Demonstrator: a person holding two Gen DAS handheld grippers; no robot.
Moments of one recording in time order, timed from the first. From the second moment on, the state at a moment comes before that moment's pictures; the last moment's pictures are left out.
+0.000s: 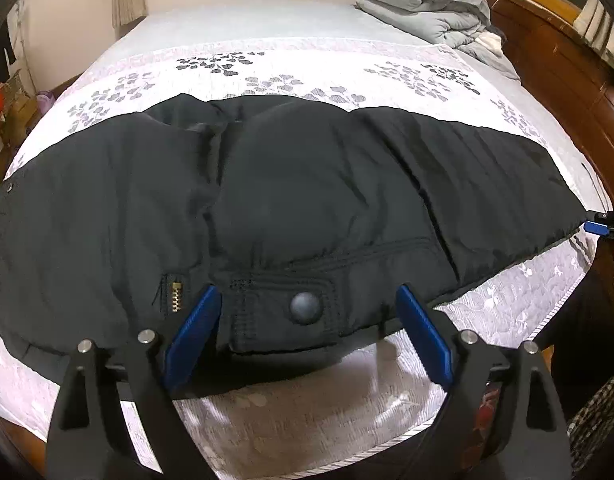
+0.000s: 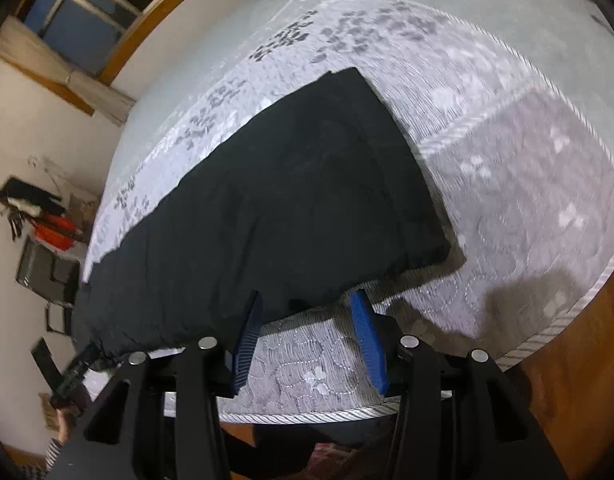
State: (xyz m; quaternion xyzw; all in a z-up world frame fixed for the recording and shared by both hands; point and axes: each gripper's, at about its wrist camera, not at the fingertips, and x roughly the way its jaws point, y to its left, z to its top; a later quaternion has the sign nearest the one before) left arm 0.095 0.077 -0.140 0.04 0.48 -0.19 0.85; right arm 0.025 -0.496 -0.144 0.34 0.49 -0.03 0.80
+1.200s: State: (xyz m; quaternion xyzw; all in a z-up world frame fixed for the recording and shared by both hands) left arm 0.064 0.268 -0.112 -0.20 0.43 0.01 0.88; right arm 0.062 -0.484 -0.137 0.25 0.50 -0.08 0.83
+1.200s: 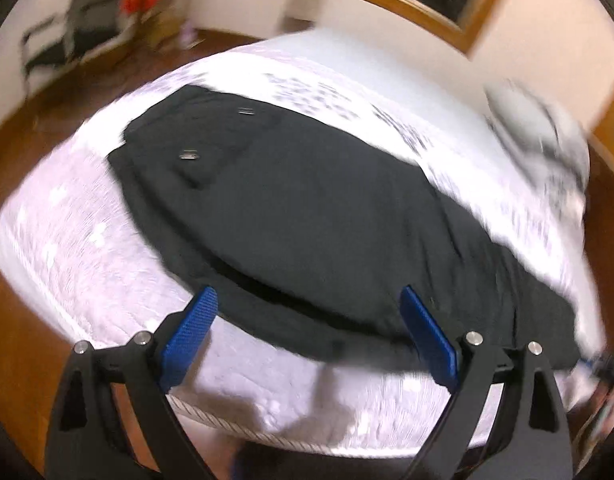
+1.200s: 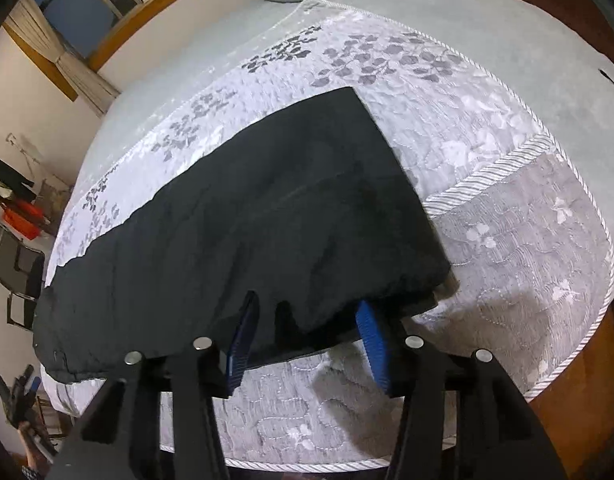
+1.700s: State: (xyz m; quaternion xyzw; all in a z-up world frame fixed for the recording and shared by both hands) left arm 0.106 0.307 -0.150 -0.41 0.43 -0.07 0.80; right arm 0.074 -0.458 -0.135 0.20 0.52 -0.10 0.82
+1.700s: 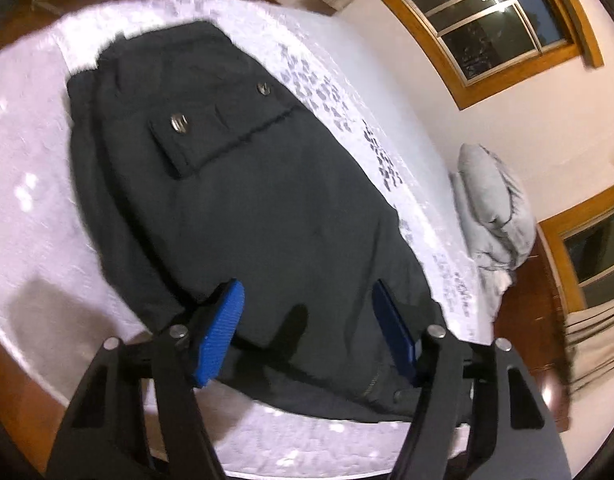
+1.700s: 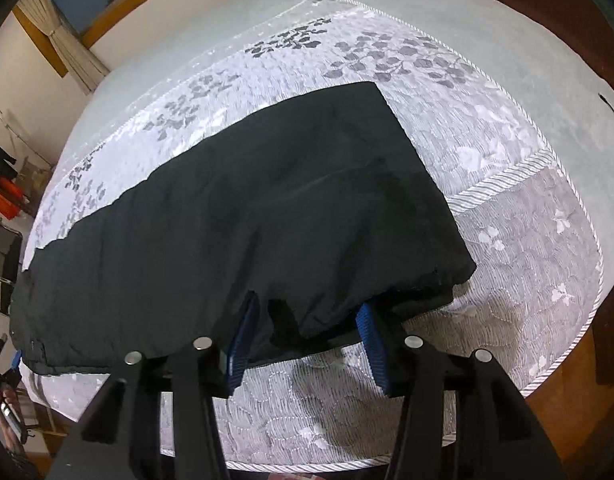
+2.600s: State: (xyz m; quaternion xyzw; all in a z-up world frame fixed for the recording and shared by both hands) left arm 0.115 0.298 -0.190 -0.46 0.45 -0.02 0.76; right arm 0.078 -0.458 -0.147 0.20 0.53 -0.10 0.82
